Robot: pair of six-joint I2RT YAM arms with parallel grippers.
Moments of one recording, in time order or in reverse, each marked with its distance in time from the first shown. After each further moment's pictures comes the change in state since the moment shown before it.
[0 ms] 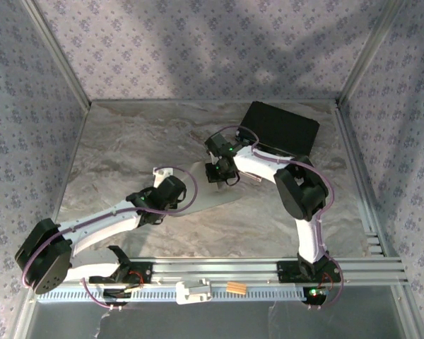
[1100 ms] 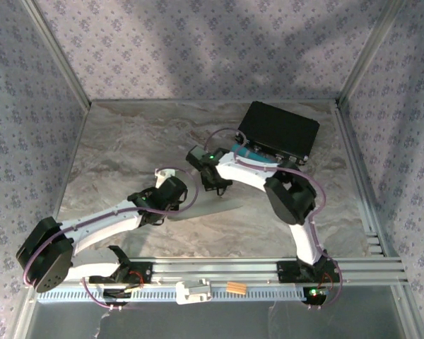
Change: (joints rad) left arm -0.007 0.013 0.001 0.006 0.049 -0.012; right arm 0.154 0.023 0.092 -0.263 0.402 0.197
